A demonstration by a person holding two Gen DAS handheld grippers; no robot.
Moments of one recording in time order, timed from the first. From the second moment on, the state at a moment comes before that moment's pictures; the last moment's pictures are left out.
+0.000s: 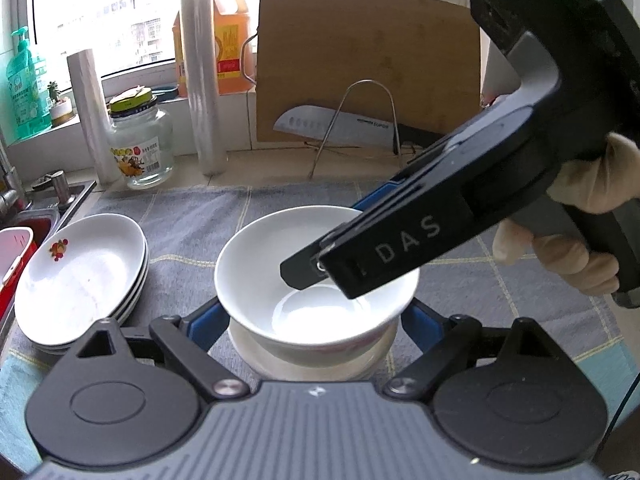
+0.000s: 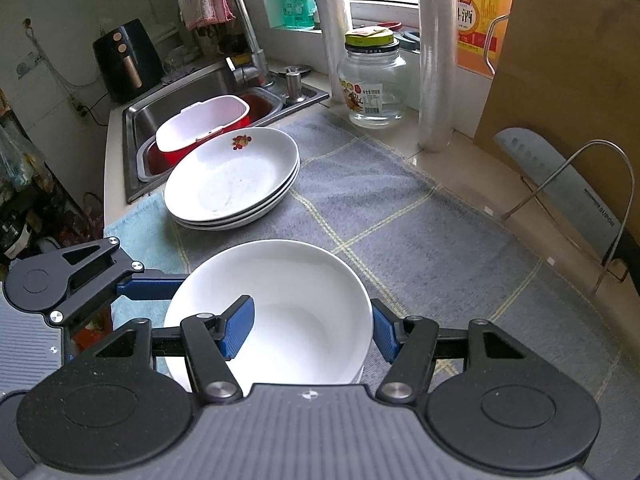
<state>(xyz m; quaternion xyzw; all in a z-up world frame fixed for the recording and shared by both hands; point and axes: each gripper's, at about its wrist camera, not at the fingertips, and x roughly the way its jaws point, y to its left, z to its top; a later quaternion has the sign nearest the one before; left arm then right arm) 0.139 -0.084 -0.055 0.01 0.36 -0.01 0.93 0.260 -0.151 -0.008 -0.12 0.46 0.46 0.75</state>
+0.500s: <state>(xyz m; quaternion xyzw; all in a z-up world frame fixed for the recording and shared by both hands) 0.142 -0.083 -0.064 0.00 0.37 -0.02 0.93 0.262 -0.147 -0.016 -0.12 0.47 0.46 0.75</state>
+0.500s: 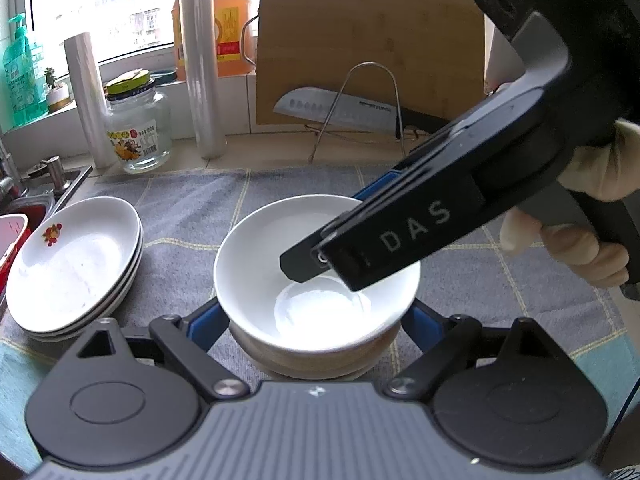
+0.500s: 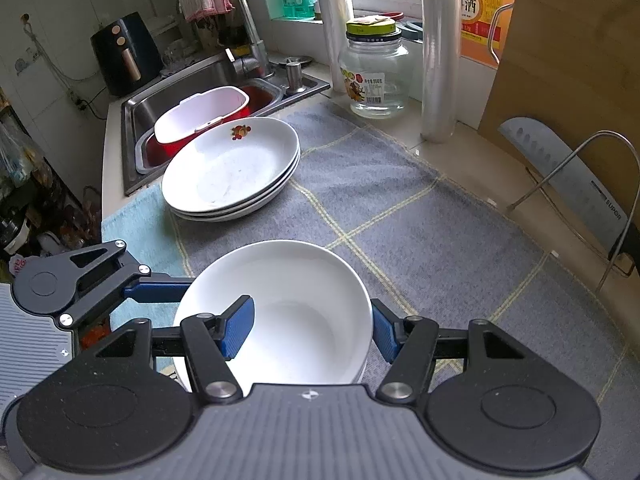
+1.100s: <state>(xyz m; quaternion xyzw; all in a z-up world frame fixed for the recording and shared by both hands) 0.143 -0.084 -0.064 0.01 0.38 -0.02 0.93 0.261 -0.146 -0.018 -0.12 0.47 0.45 0.75</state>
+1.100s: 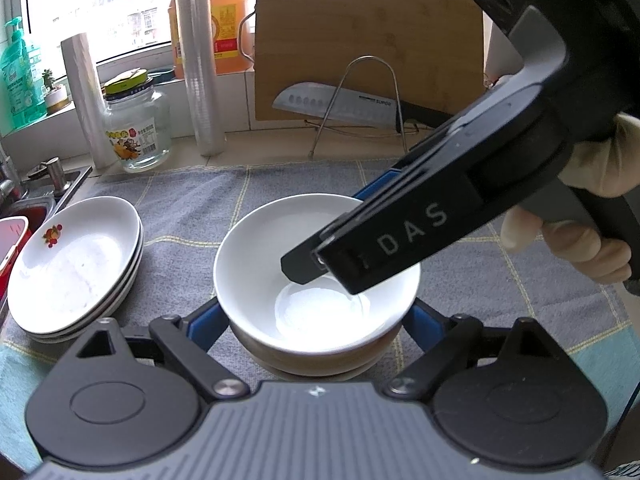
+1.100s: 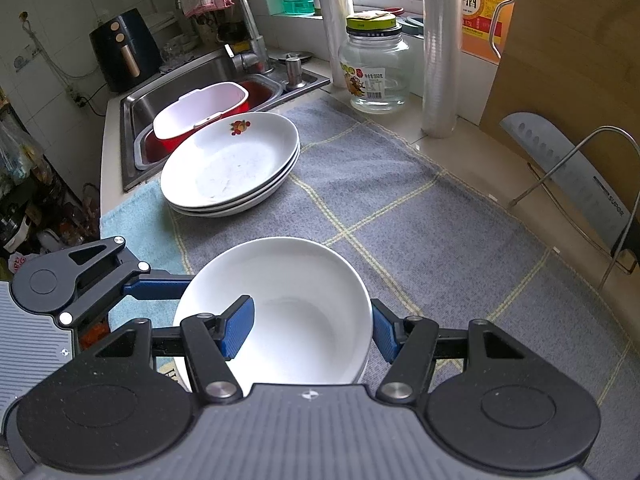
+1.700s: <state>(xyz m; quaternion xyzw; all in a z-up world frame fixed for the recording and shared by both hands) 0.139 -0.081 -0.065 0.02 0.38 -0.03 0.93 0.256 -0.152 -0.008 -0.11 0.45 0.46 0.76</state>
